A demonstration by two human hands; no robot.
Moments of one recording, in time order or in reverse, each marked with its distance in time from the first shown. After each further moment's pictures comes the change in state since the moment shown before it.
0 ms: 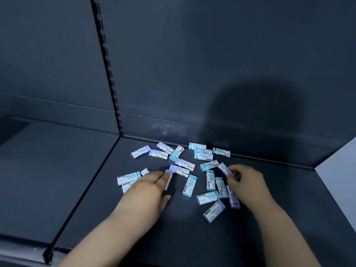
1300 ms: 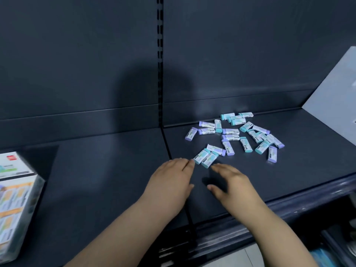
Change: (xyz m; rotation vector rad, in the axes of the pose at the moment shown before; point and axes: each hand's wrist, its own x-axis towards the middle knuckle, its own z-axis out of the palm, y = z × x) left_hand -0.040 -0.176 -0.076 0.076 -0.115 0.535; right_hand -0.139 -0.244 0.132 0.019 0.132 0.066
